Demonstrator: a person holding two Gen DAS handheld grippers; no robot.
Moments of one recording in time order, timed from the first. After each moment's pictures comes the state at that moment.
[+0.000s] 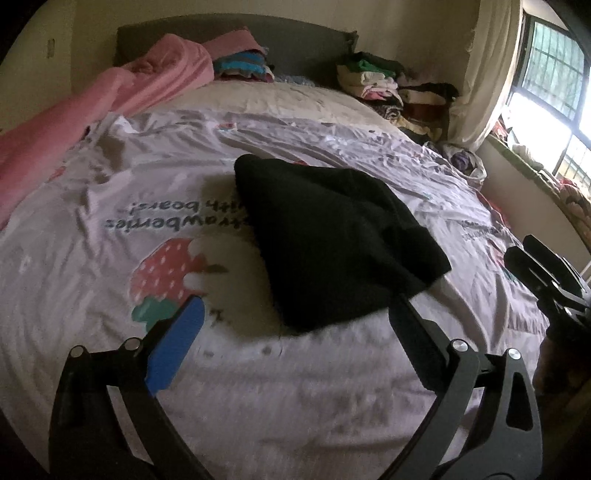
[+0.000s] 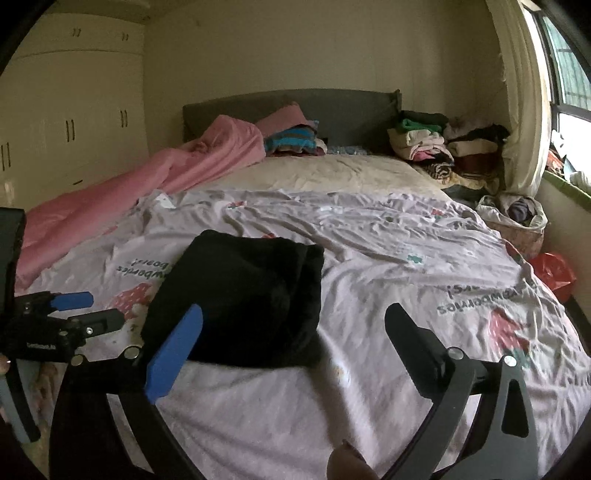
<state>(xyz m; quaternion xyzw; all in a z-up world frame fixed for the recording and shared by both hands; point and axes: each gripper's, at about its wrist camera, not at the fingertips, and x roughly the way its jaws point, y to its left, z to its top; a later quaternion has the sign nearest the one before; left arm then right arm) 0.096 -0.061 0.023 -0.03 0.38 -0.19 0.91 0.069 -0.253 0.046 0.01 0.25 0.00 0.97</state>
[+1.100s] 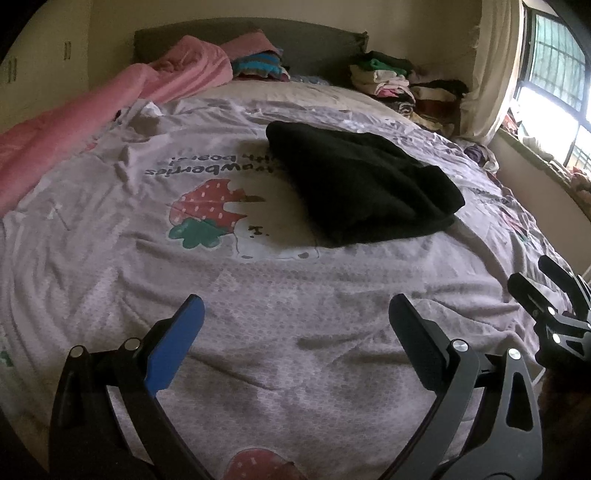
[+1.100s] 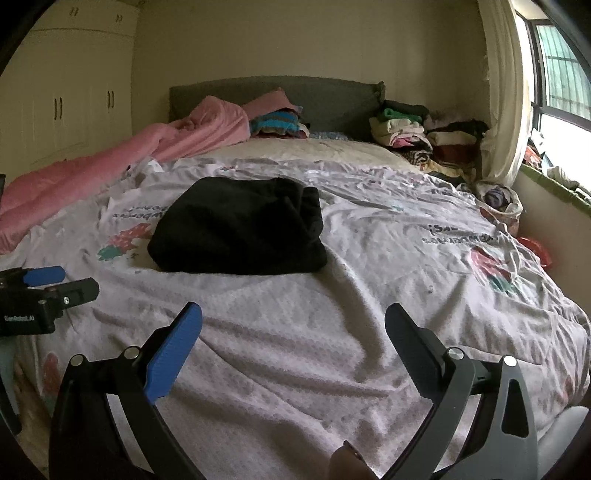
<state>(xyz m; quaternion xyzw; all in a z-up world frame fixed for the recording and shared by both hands) 0.034 -0.034 -0.019 -0.01 0.37 -0.15 0.91 0.002 -0.214 -0.016 -0.01 0.28 -0.05 0.96</state>
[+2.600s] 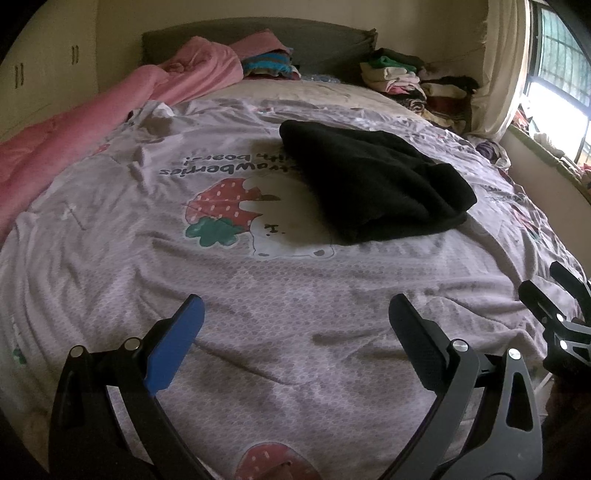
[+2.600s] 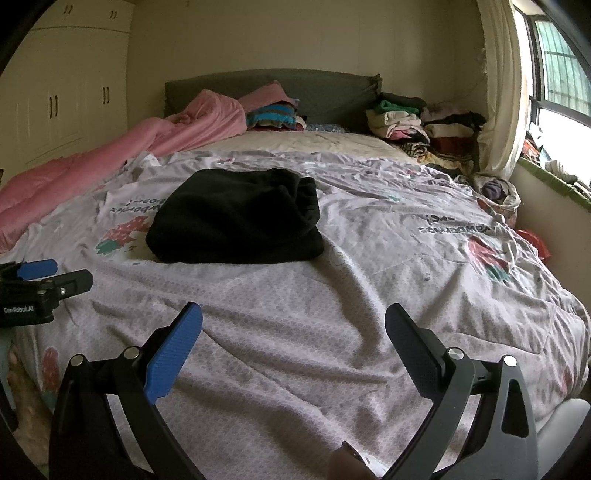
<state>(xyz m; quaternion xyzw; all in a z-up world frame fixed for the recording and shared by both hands) 0.034 -0.028 -0.017 0.00 0.38 -0.13 0.92 -0.001 -0.216 -0.020 -0.01 0.29 -0.05 0.96</state>
